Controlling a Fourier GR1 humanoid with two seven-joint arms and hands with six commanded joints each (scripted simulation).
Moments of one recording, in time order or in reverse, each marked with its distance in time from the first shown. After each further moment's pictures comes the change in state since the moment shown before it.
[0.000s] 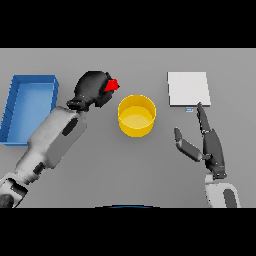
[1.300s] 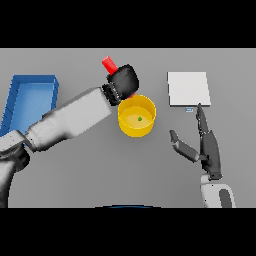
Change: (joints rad) left arm -0.447 0.025 -0.607 0.230 -0.440 -0.321 -0.208; right arm 0.004 0.044 -0.006 0.035 -0.002 -0.038 -0.030
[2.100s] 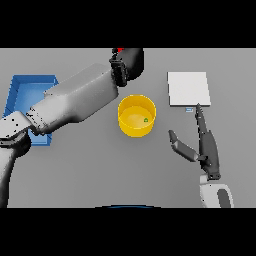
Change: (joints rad) left arm -0.236 0.002 -0.164 0.117 -0.067 0.006 -0.148; right arm -0.001 0.000 0.011 0.006 0.036 -0.019 -0.003
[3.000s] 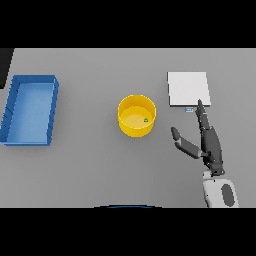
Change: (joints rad) left arm -0.054 0.287 0.653 0.431 0.698 0.243 0.165; right arm -0.042 -0.024 -0.031 0.032 -0.078 0.050 -0.034
